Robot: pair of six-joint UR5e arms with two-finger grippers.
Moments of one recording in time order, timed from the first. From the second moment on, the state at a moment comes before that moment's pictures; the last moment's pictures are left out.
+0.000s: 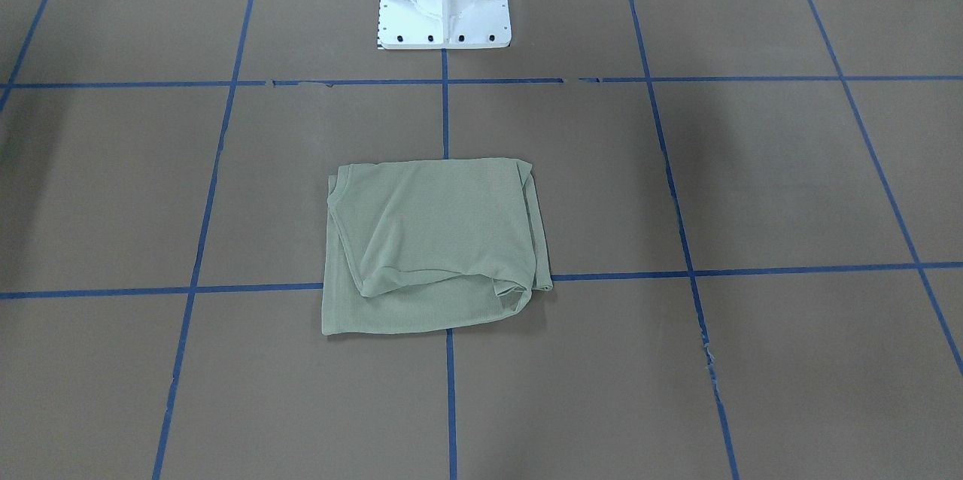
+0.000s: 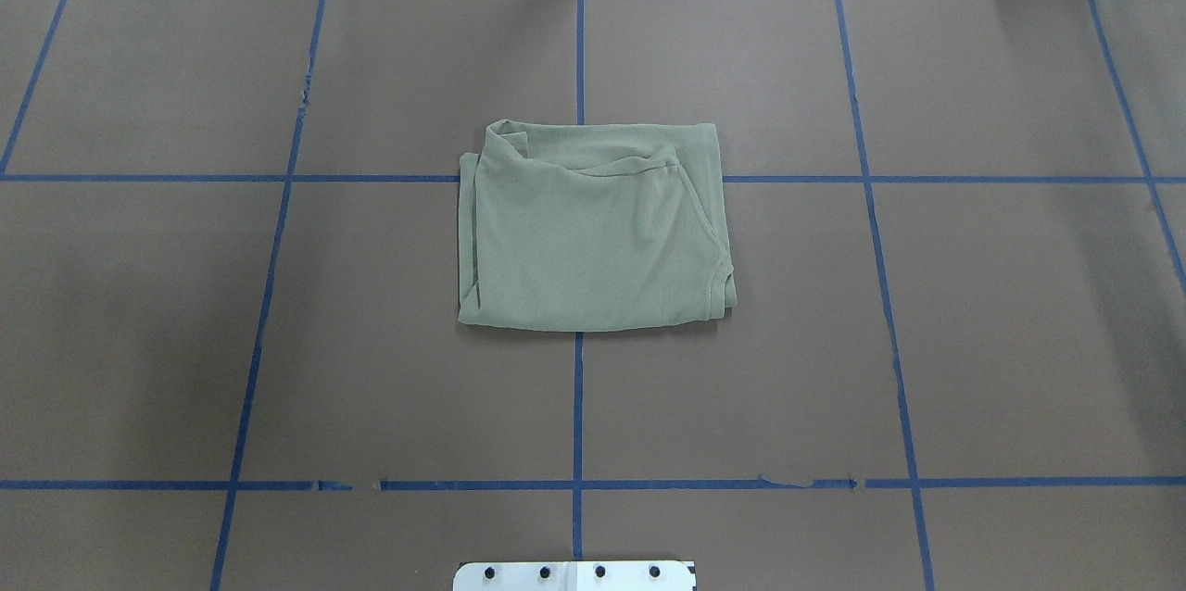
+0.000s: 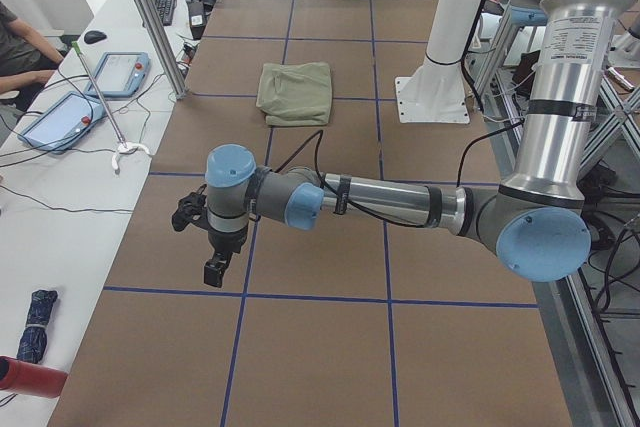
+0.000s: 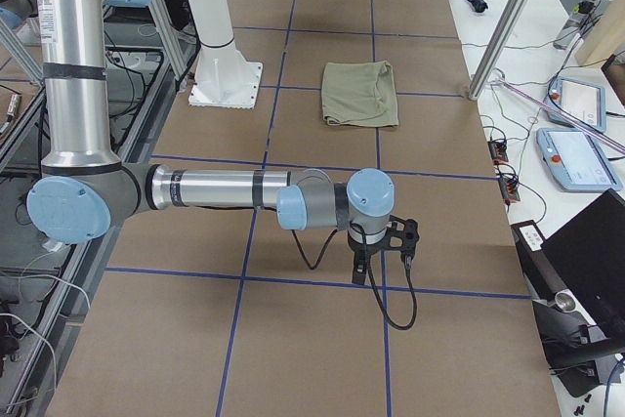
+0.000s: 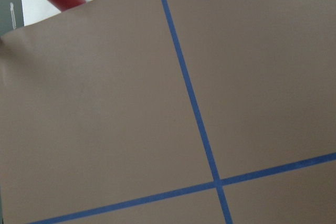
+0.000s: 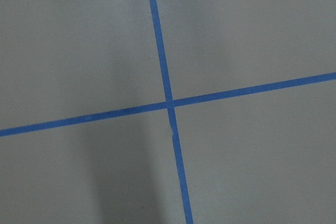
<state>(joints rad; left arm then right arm) -1.55 -1.70 -1.56 -1.68 -2.18 0.08 1.58 -1.57 1.63 -1.55 2.36 0.22</state>
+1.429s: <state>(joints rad) -1.58 -1.53 -1.60 -1.59 -2.37 0.17 1.69 -1.63 1.65 -1.77 2.36 -0.15</state>
